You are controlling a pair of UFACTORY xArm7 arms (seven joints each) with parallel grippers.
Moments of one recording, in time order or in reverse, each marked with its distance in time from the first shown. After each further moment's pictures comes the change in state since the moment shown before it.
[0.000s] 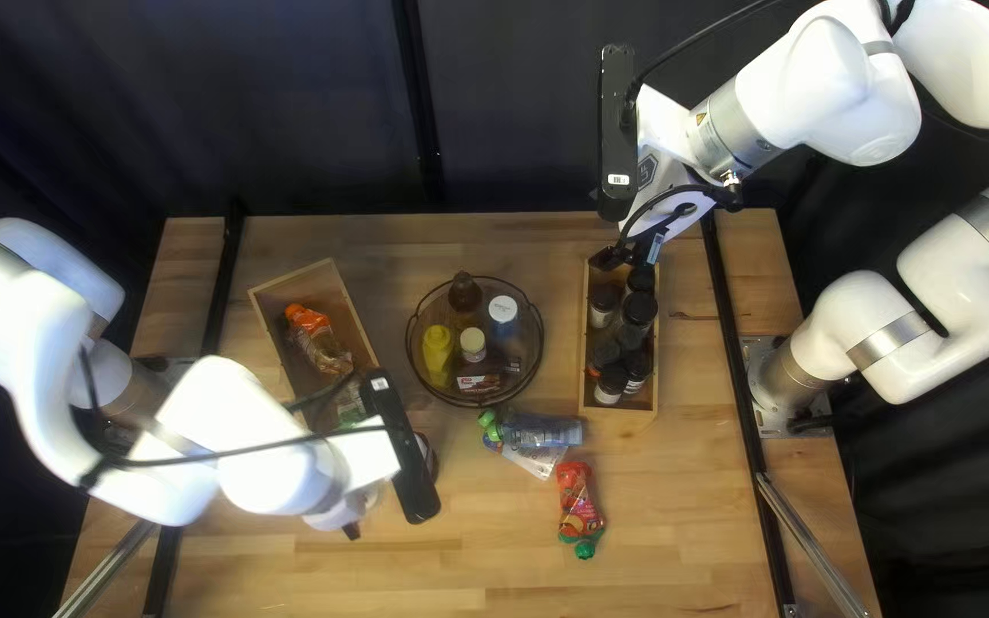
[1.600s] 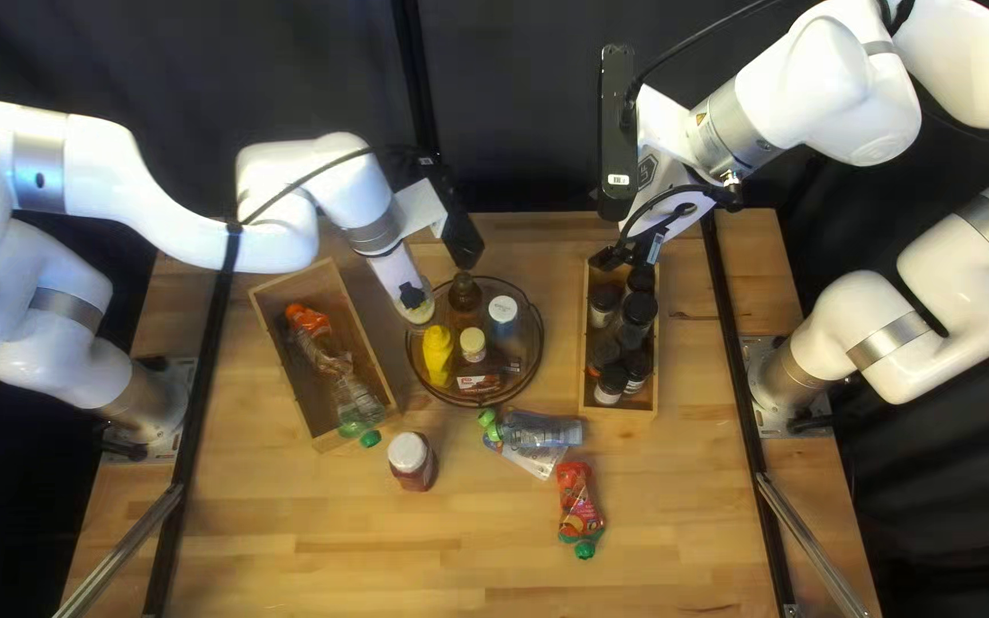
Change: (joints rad) left arm 0.181 0.188 0.408 0.010 -0.105 -0.332 0.600; right arm 0.000 0.000 0.000 0.000 0.000 0.000 0.000
